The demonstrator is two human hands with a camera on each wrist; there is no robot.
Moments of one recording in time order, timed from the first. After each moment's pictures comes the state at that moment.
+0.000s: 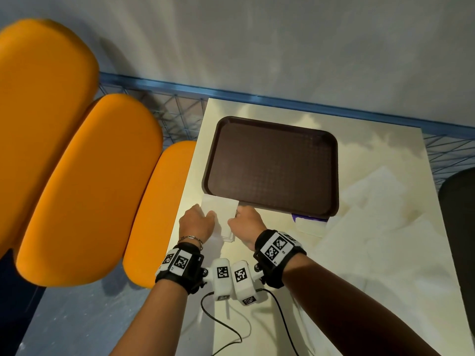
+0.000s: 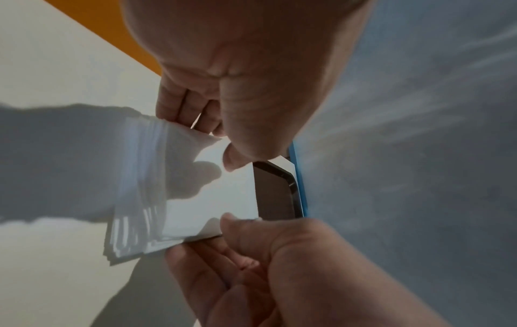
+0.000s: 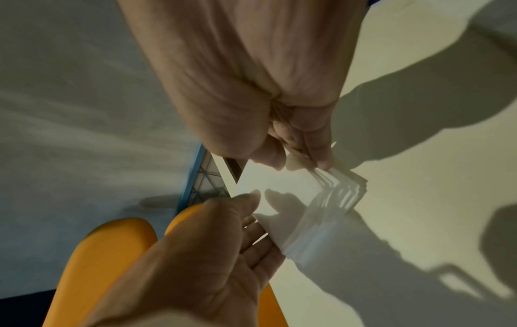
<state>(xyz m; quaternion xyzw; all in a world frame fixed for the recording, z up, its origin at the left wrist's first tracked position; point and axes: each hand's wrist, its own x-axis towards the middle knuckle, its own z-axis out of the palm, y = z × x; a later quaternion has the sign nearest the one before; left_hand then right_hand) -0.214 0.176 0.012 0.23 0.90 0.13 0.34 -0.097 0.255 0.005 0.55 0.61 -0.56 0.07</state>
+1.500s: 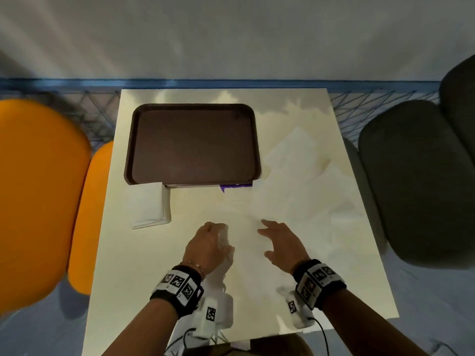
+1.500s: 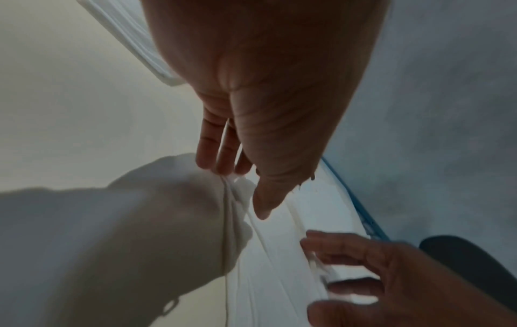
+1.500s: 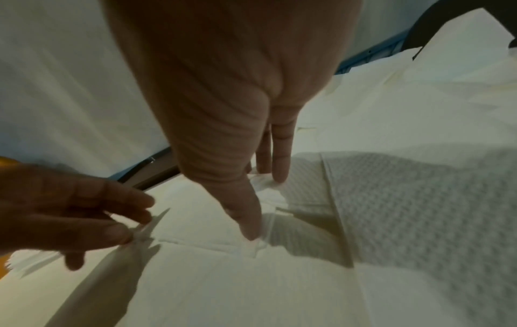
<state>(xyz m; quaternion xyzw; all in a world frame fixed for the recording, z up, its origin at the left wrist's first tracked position) -0.011 0.161 -0.010 0.52 0.76 0.11 0.38 0.224 0.246 -0.008 0.48 0.81 -0.30 0.12</state>
